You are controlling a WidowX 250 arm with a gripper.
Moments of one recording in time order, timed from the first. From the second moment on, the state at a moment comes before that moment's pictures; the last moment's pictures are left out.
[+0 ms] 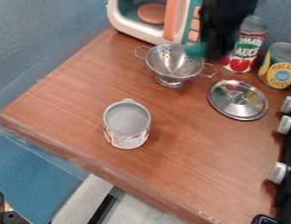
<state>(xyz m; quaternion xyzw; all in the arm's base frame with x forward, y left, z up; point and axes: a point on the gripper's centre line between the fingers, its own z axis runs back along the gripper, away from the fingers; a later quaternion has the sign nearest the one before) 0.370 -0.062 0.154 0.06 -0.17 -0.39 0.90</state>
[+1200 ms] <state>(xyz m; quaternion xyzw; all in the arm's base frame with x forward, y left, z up) 0.408 -0.003 0.077 0.10 -0.08 -0.33 0.93</state>
